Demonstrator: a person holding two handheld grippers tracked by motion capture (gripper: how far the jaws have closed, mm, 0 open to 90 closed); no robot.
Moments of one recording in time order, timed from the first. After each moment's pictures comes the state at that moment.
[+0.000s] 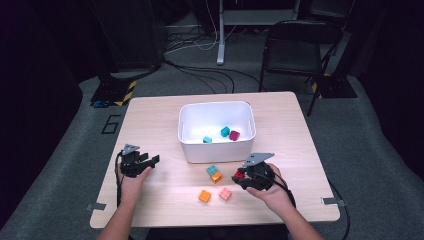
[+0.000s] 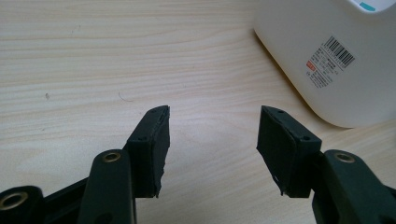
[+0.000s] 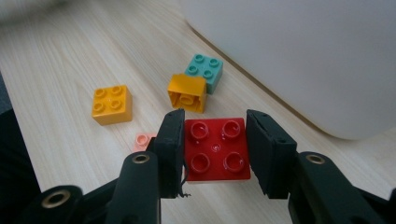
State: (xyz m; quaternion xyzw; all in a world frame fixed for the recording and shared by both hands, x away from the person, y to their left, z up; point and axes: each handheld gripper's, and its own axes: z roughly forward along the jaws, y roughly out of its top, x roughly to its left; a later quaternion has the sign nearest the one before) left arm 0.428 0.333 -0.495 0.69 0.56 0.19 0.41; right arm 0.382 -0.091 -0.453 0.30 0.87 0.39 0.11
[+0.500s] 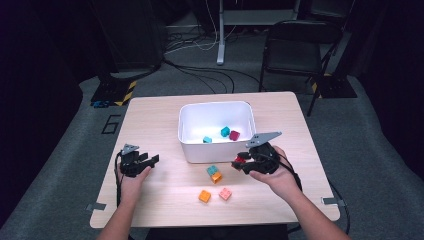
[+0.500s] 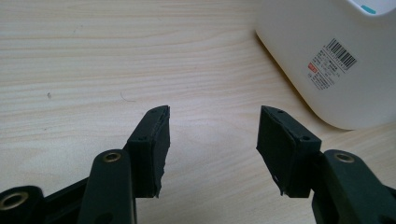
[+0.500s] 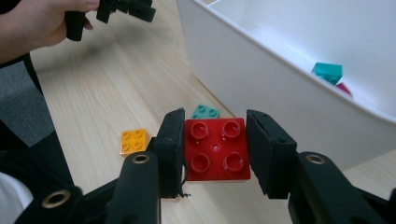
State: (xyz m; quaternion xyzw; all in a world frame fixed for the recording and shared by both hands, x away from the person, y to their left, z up) left arm 0.429 0.335 -0.495 0.69 0.56 0.19 0.41; right arm 0.396 -0.096 -0.382 0.29 0.86 0.41 0.09
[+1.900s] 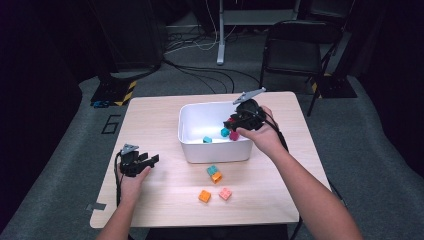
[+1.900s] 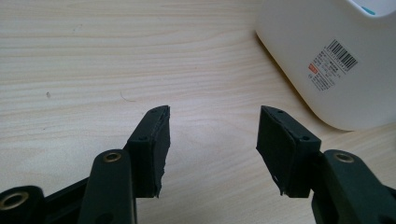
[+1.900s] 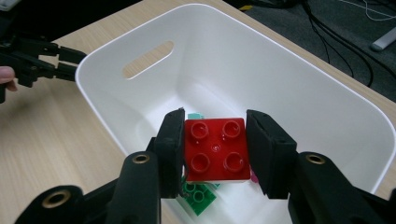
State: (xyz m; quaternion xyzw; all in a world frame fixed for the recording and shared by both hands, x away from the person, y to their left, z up) left arm 0.430 0.337 -0.496 0.69 0.56 0.19 0.42; right arm 0.495 -0.064 -0.335 0.31 0.85 0.39 0.15
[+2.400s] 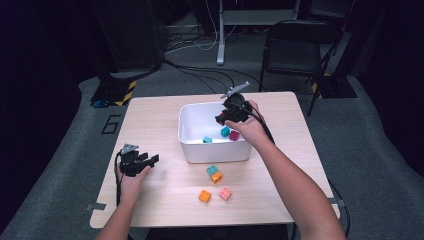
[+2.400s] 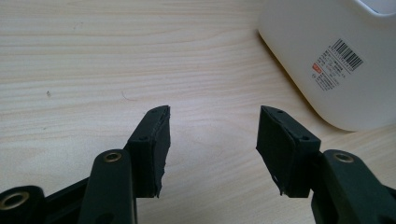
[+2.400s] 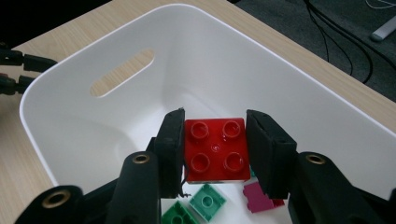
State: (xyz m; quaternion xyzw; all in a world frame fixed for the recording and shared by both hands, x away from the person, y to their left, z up) left arm 0.432 0.337 -0.497 0.69 0.56 0.19 0.42; right arm 0.536 -0.032 -0.349 0.33 0.86 0.37 0.14
